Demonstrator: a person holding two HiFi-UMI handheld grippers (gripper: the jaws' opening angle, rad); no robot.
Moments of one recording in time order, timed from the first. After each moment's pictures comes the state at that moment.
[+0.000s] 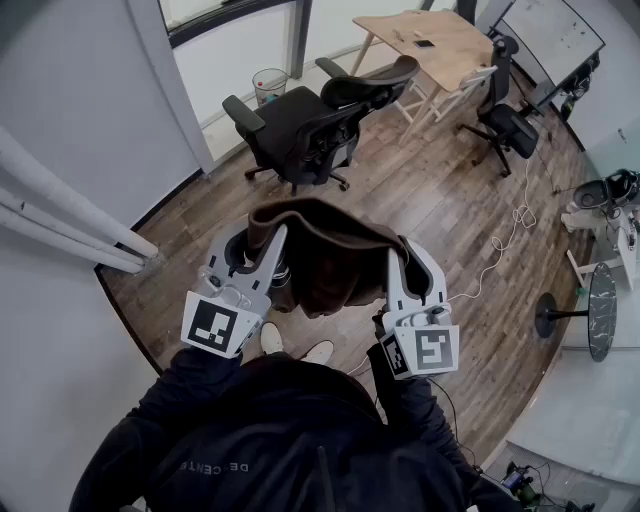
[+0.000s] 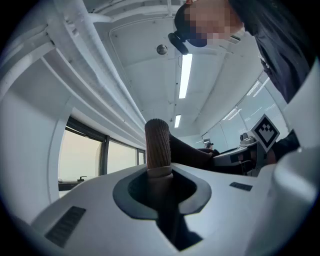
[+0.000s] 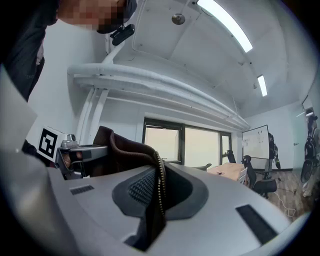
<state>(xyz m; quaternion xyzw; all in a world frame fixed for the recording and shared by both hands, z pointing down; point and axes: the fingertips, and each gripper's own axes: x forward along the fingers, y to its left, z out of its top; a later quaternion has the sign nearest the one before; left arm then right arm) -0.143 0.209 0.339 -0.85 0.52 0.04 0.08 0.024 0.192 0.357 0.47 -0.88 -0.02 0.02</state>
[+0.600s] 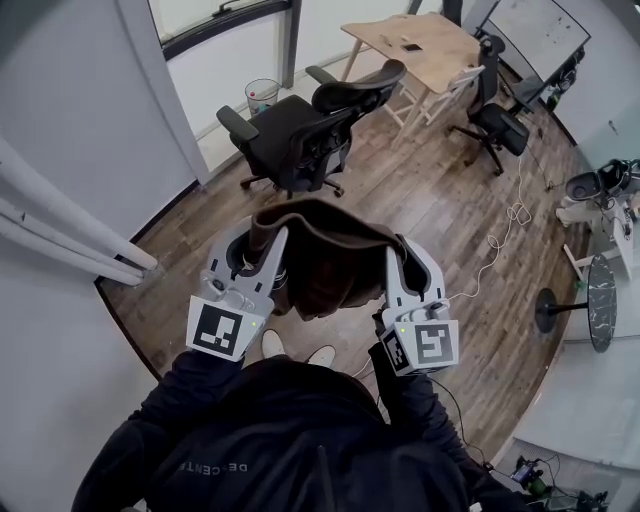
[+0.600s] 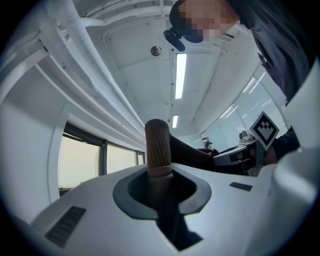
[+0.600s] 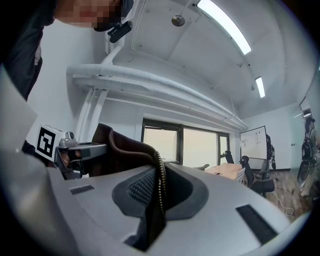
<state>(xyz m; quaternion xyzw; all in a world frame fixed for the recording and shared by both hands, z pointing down) -0.136 0.221 0.327 -0.85 0.52 0.03 0.10 0.029 0.203 0.351 0.48 -0.88 -0.02 0.01</state>
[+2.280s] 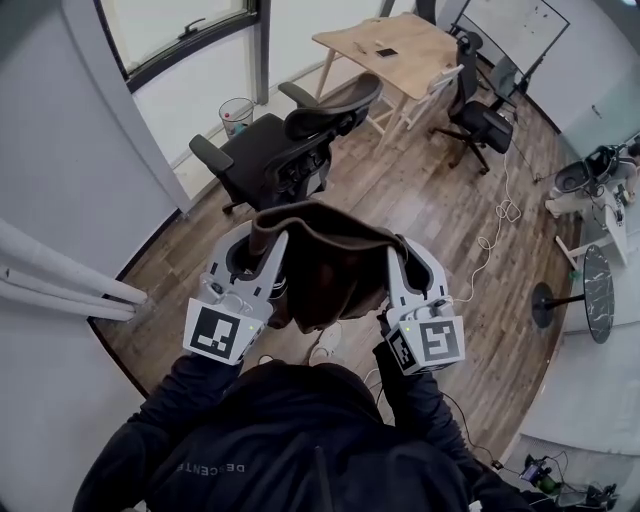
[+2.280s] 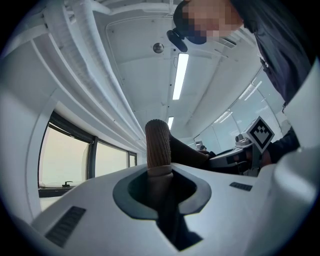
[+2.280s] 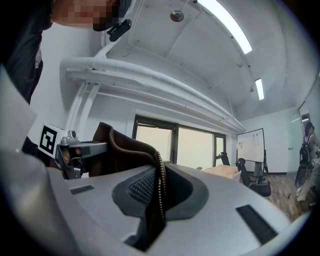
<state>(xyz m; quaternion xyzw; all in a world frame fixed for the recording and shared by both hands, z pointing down) -0.109 0.122 0.325 -0.87 0.47 0.04 0.10 0.057 0.110 0.349 0.50 -0.87 -0.03 0.02</state>
